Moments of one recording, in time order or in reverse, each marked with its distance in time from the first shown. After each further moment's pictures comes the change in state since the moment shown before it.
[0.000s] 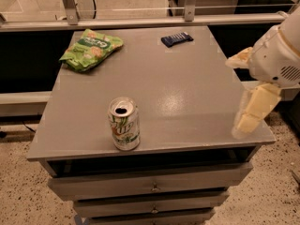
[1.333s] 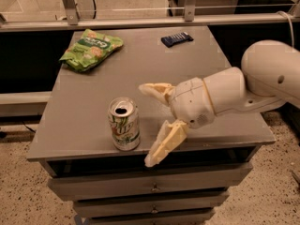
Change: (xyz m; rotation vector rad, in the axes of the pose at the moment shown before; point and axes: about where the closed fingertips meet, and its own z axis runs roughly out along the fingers) arm -0.150 0.068 0.109 -0.224 -0.738 -0.173
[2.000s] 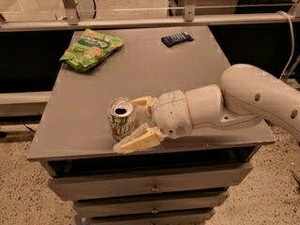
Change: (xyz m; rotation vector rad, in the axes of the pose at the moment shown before) arm 0.000 -0.003 0.044 0.035 -0.111 0.017
